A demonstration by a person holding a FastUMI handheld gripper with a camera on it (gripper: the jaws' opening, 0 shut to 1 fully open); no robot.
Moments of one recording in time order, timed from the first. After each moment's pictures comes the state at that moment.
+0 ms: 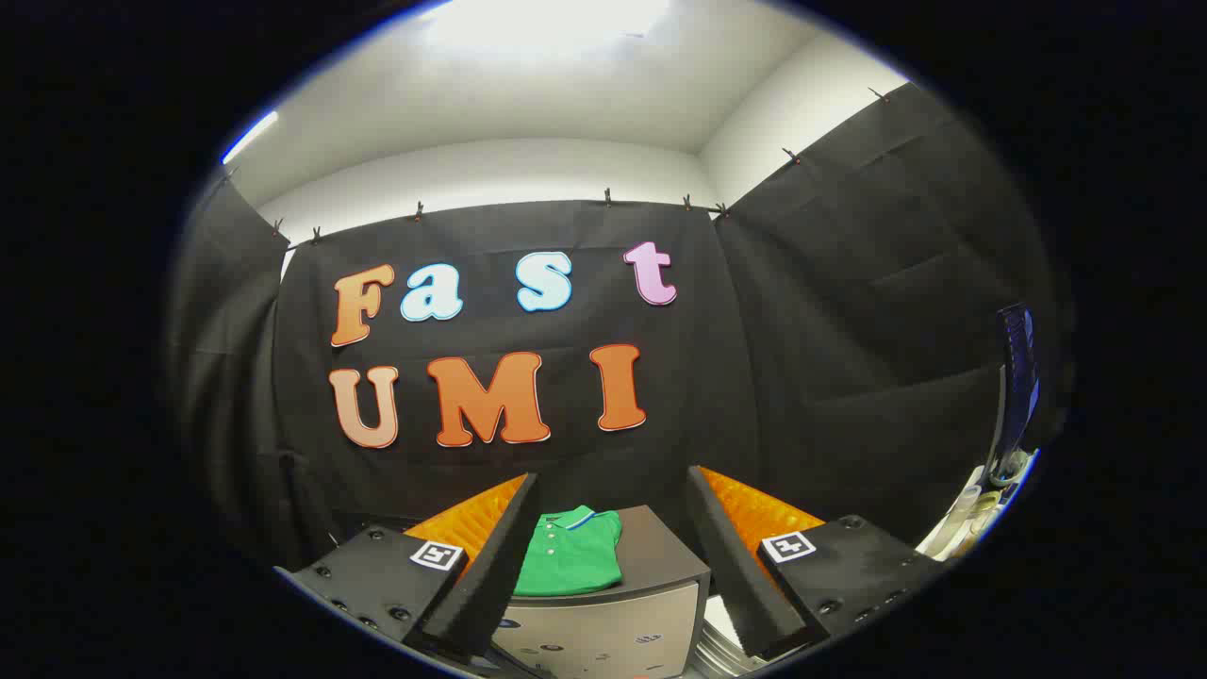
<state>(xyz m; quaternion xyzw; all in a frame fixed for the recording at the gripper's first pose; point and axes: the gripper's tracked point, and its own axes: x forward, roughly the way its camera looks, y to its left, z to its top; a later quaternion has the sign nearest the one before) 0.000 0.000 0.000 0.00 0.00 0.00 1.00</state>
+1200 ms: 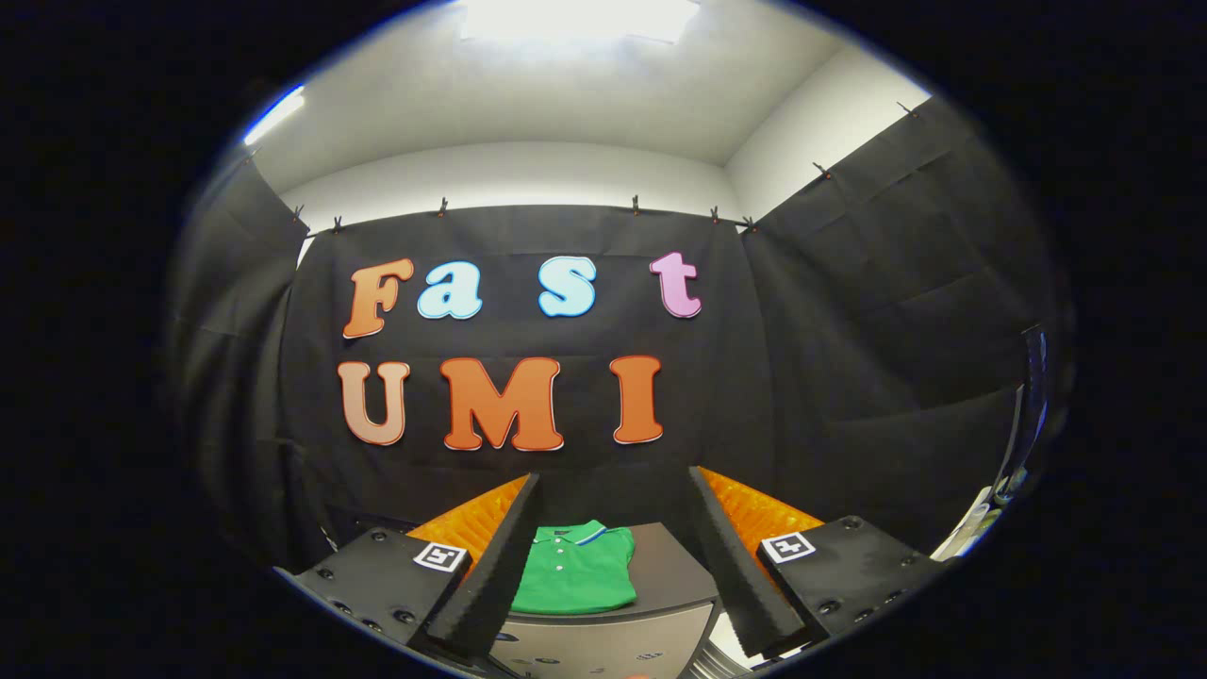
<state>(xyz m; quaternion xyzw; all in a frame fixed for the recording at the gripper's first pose) 0.041 0.039 -0.004 -0.03 0.00 0.04 1.00</state>
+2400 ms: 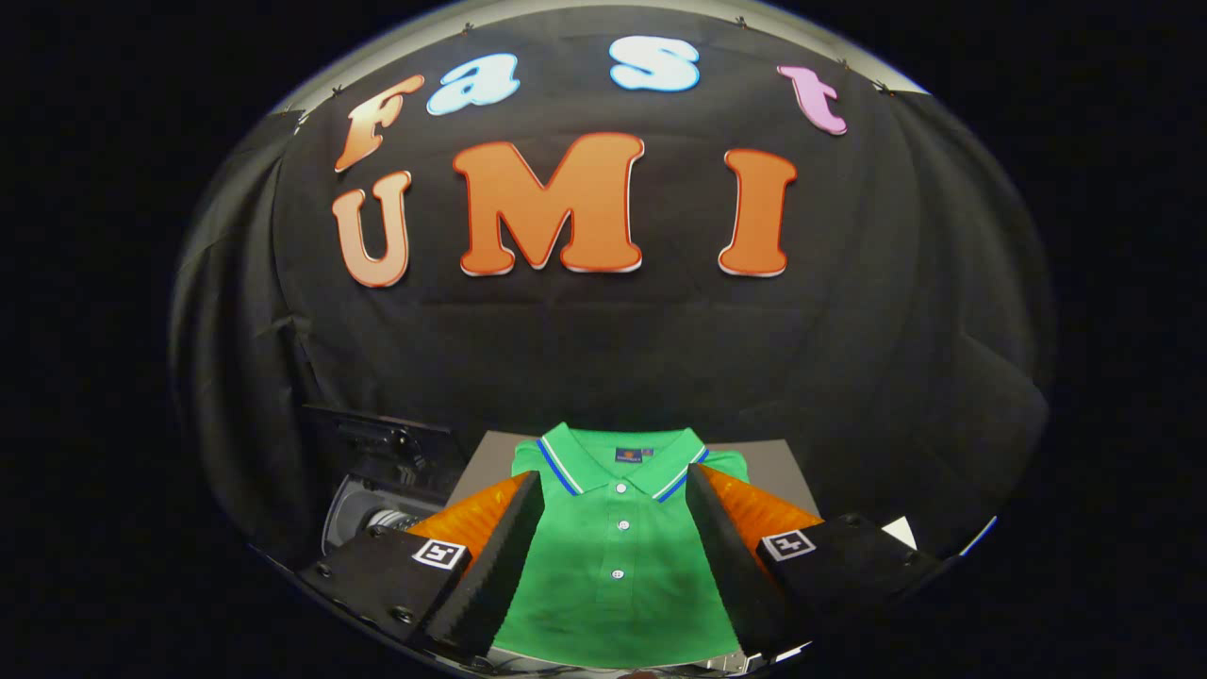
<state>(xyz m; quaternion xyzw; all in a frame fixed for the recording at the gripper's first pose) 0.304 0.128 -0.203 -0.08 0.34 0.12 0.93</state>
